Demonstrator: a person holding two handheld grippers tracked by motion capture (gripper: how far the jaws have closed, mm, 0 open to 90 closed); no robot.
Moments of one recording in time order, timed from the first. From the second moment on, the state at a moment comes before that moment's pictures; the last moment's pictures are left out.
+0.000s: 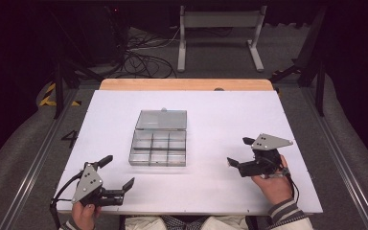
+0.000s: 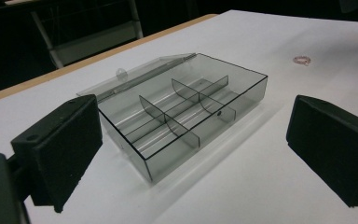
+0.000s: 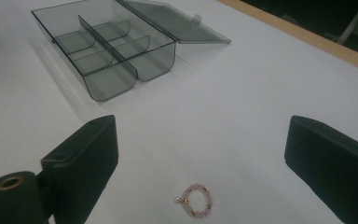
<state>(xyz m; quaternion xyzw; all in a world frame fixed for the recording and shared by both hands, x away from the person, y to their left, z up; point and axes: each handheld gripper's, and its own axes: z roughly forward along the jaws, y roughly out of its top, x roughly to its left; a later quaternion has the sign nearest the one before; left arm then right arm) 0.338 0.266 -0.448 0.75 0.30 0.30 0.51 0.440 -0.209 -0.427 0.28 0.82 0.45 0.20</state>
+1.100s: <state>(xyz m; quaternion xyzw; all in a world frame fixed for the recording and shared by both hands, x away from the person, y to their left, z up) 0.339 0.266 -0.448 0.75 0.31 0.29 0.51 0.469 -0.201 -0.444 0.34 0.86 0.36 0.16</state>
